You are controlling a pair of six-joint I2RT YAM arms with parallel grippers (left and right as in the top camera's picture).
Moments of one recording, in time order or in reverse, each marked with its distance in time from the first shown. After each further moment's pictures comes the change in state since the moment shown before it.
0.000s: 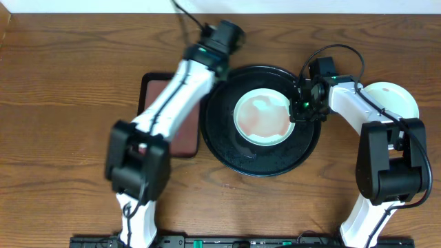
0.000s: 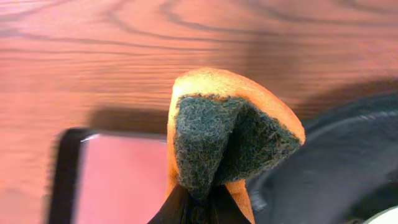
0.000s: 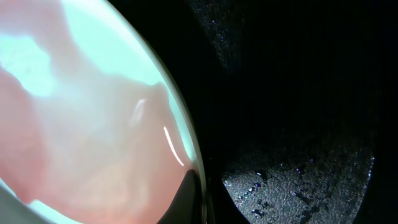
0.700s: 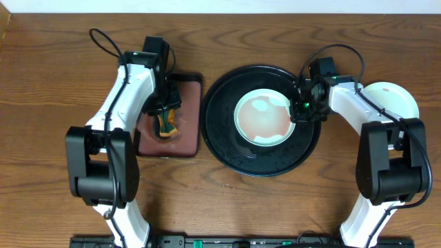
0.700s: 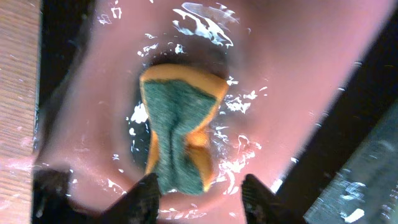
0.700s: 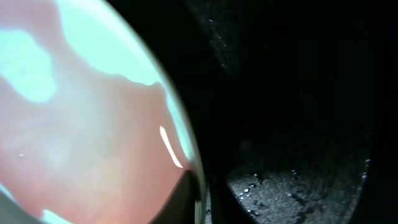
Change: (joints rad) left arm 0.331 -0.101 -0.251 -0.257 0.440 -0.111; right arm 0.000 -0.001 -0.002 0.010 0.003 -0.016
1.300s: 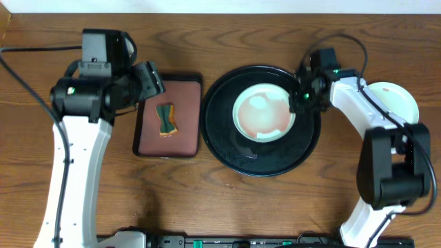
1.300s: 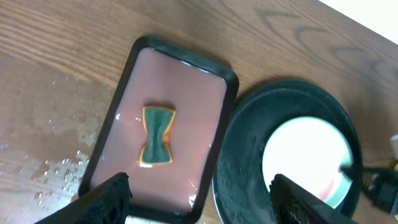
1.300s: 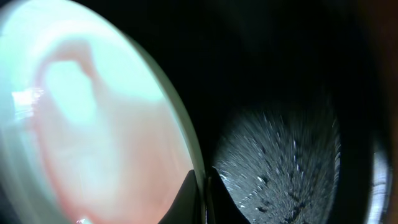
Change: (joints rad) left arm 0.056 -0.525 0.036 -0.033 0.073 -0.003; right arm 0.026 -0.050 0.091 -0.014 0.005 0.017
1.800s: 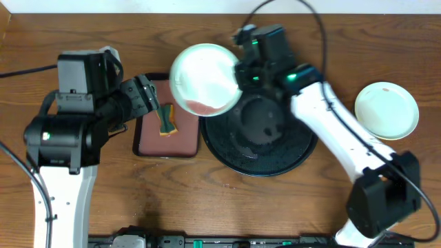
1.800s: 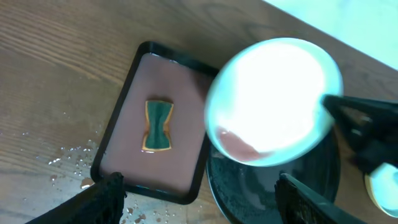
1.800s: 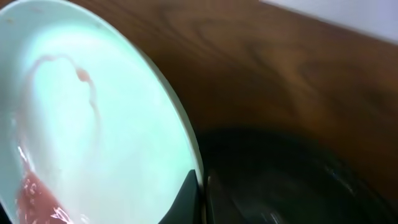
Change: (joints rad) left arm 0.000 -0.182 0.000 -0.078 0.001 0.000; right arm 0.372 -0.102 0.171 0.307 0.121 -0.056
